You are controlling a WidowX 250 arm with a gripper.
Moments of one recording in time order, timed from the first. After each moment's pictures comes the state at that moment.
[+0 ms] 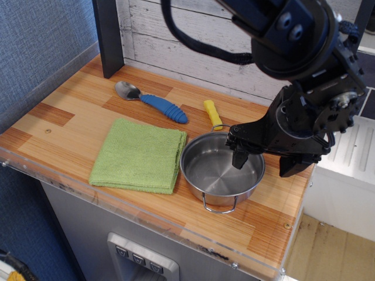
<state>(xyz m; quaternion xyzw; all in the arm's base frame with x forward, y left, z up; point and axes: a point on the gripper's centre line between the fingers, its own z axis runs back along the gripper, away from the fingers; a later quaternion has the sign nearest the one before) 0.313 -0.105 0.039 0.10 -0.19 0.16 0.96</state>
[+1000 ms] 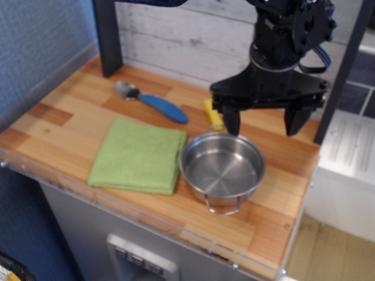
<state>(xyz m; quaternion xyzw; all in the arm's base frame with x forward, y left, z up) 0.305 -0.092 0.102 -0.02 -0.19 0.21 0.96</state>
